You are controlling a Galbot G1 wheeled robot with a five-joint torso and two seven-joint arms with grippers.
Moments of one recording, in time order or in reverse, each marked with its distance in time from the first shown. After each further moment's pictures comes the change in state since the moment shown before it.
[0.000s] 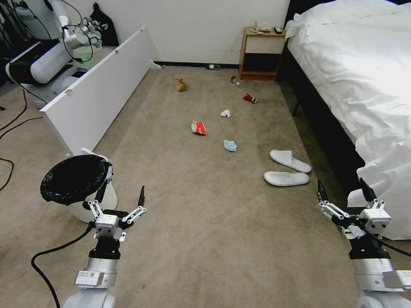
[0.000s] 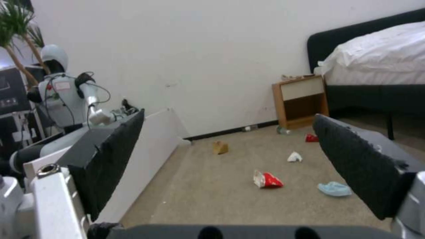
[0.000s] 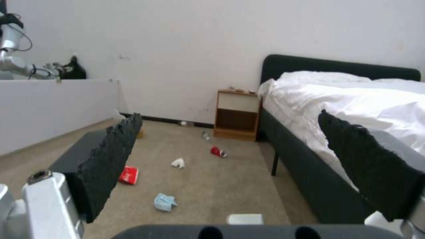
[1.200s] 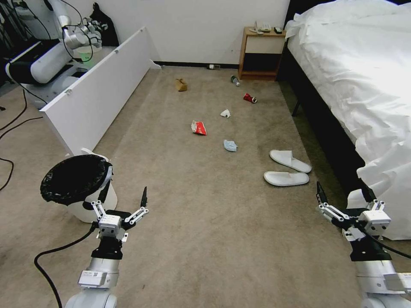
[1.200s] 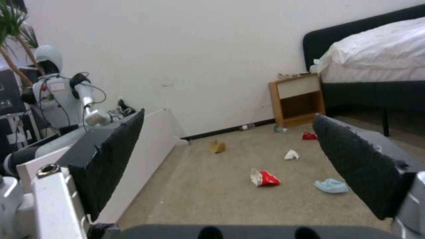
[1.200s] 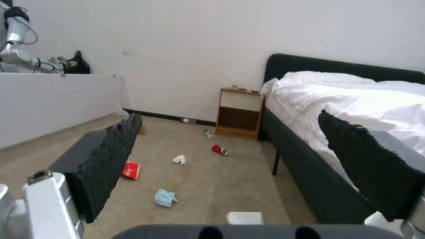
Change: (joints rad) left arm -0.010 0.003 0.007 0.017 0.010 -0.004 0.006; right arm -0.007 0.006 0.013 0.000 -0.014 0.001 -0.027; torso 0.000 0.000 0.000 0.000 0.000
